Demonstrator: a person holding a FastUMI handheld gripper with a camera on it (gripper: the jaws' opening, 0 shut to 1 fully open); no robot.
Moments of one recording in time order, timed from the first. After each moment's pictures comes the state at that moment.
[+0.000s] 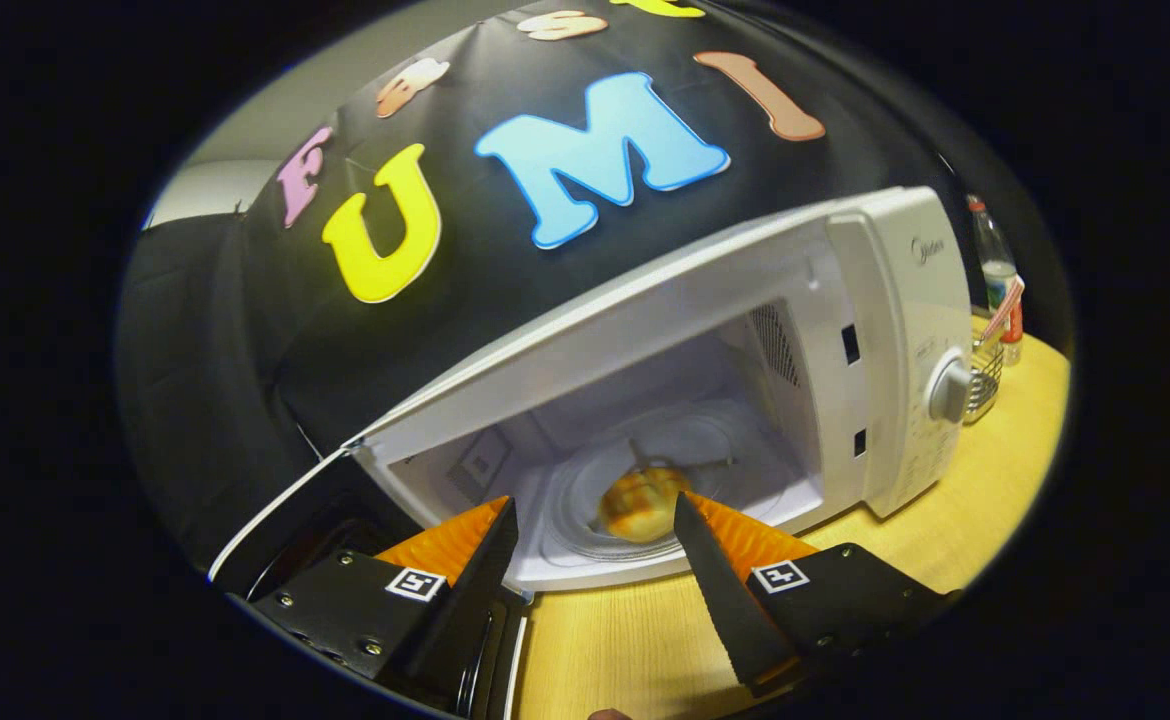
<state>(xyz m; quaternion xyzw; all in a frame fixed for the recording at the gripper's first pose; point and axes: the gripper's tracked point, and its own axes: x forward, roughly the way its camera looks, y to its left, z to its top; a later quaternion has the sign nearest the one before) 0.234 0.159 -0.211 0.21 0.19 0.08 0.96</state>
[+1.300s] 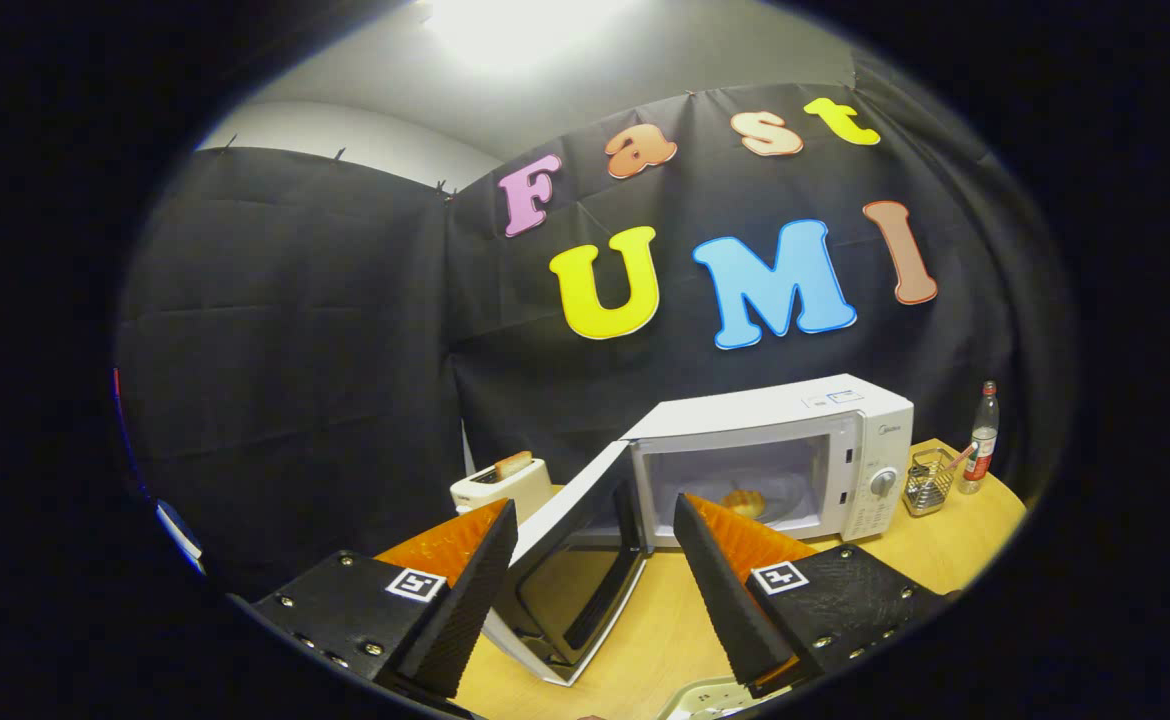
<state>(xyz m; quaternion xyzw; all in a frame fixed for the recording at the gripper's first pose) -0.020 0.233 -0.063 0.09 0.08 0.24 0.96</state>
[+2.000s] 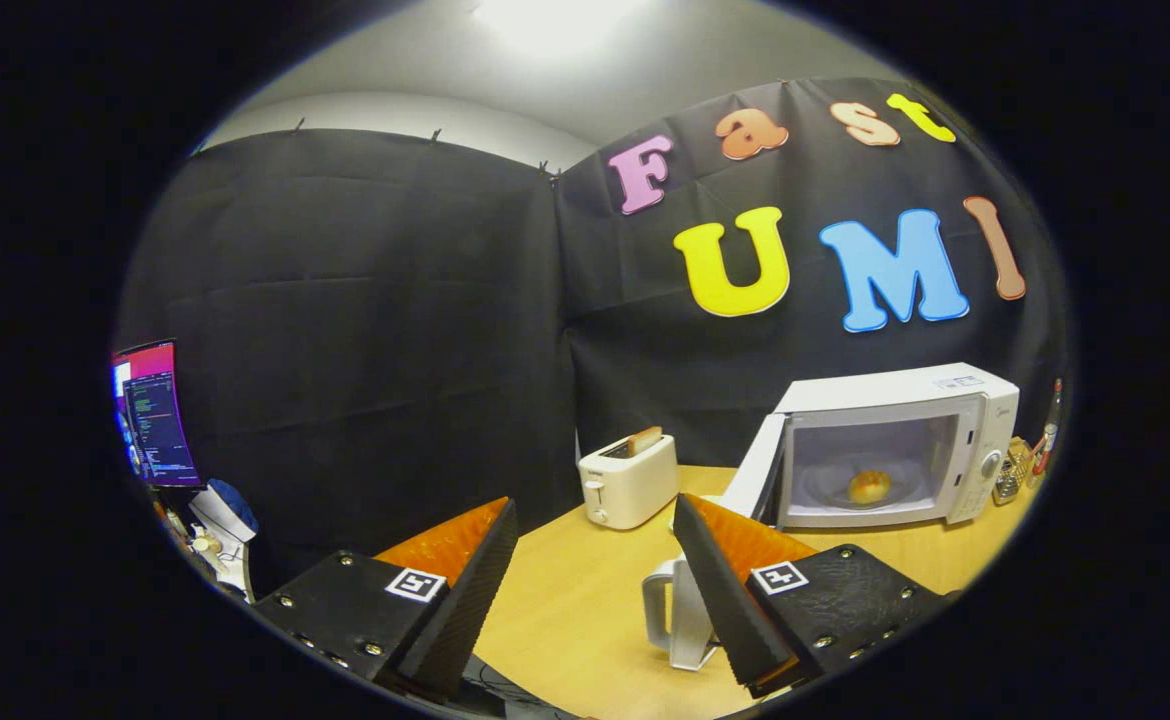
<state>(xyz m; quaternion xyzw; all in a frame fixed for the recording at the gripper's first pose) -0.094 0.349 -0.071 0.07 0.09 0.38 0.92</state>
